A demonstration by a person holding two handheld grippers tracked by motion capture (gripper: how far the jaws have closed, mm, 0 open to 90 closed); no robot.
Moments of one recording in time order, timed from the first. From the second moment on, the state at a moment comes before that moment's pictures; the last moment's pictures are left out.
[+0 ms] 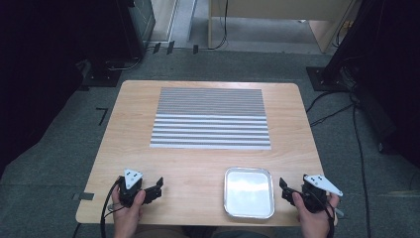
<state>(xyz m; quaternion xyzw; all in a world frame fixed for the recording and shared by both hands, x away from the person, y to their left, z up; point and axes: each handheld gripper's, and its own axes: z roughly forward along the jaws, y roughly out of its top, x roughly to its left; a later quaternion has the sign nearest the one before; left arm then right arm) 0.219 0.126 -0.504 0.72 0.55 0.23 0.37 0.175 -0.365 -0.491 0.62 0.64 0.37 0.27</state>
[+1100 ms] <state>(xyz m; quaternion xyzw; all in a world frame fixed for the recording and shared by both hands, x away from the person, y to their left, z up) 0.206 0.021 -0.502 0.73 0.51 0.15 0.43 0.164 -0.343 -0.491 0.62 0.62 0.45 0.18</state>
